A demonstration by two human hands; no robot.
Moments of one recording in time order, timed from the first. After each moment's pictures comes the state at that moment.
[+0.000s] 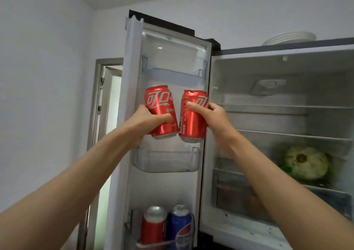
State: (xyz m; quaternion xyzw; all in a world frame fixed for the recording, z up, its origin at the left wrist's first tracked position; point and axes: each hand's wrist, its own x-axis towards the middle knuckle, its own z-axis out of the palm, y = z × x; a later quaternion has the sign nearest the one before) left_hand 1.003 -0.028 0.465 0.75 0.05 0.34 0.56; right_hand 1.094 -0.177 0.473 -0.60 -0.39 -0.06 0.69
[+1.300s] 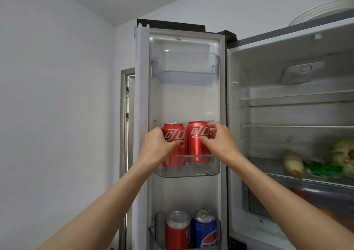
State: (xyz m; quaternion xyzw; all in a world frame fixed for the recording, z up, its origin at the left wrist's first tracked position) left_hand 1.026 -0.018 0.423 0.83 0.19 0.44 0.27; right_hand 1.136 -0.147 0.422 -0.74 -0.38 -0.19 0.52
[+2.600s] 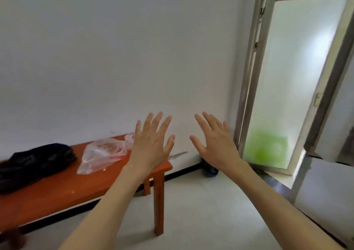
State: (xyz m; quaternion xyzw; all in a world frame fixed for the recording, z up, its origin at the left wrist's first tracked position) left_hand 0.483 0.094 0.219 0.83 0.47 0.28 -0.09; right_hand 0.656 0.033 0.226 -0.66 -0.68 -0.15 0.27
